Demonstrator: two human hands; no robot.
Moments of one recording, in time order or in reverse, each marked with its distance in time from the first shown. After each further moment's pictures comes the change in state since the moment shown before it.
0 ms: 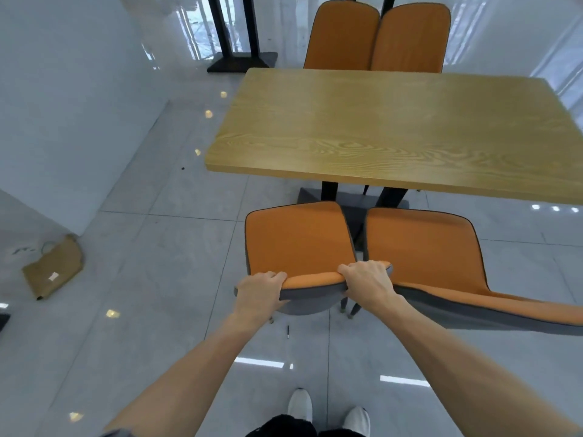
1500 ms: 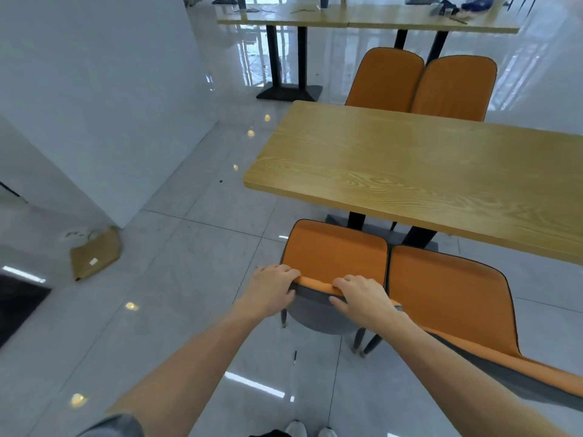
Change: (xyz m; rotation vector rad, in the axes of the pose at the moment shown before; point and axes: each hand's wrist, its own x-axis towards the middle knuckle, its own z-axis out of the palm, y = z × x) left_hand 0.009 -0.006 -0.054 -0.064 0.065 -0.024; right_hand 0.013 -0.020 -0.042 0.189 0.027 -0.171
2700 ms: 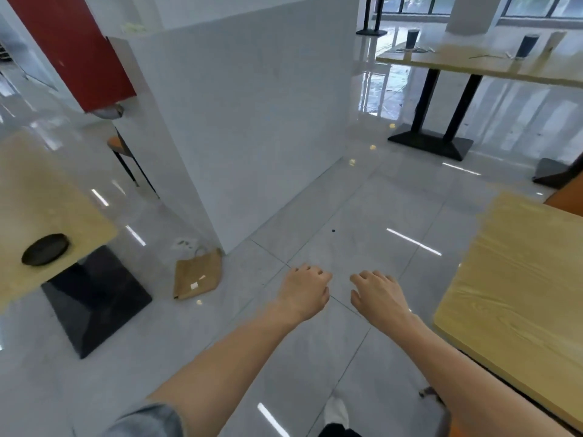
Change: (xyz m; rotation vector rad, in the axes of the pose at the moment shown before) left_hand 0.132 -0.485 -0.117 0.045 0.091 -0.336; right_hand 0.527 -0.275 -0.045 -0.195 0.138 -0.257
